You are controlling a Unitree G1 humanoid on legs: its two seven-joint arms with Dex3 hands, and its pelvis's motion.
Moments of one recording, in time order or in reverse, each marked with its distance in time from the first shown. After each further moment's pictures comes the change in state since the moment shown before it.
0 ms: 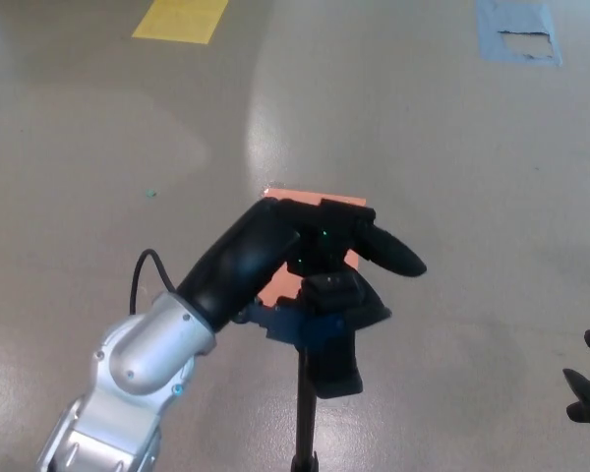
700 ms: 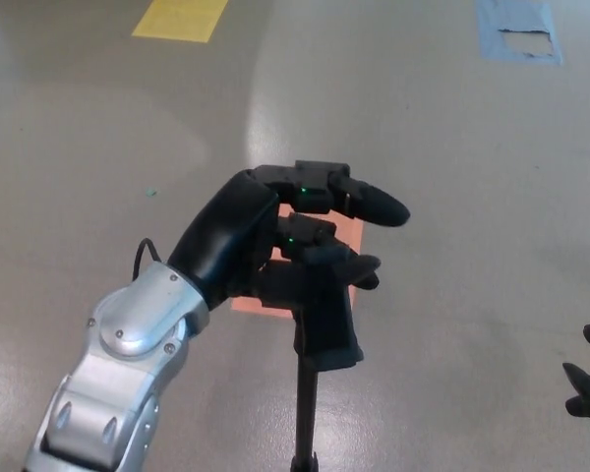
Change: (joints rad) left_arm -0.059 -0.048 0.084 -0.015 -0.155 0.273 -0.016; right_arm -0.013 0.000 0.000 0.000 0.000 0.000 0.000
